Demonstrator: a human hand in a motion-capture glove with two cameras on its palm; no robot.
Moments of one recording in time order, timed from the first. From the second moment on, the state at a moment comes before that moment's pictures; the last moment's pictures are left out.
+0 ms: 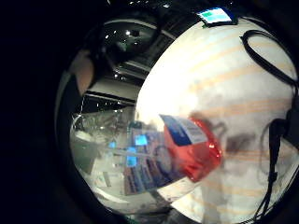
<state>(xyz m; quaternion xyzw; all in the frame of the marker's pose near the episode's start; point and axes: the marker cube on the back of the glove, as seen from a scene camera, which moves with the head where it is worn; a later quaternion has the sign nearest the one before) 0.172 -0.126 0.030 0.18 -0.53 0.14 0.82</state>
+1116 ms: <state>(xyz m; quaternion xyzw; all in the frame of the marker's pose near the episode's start) 0.002 -0.171 -0.042 -0.20 -0.04 -0.08 0.98</state>
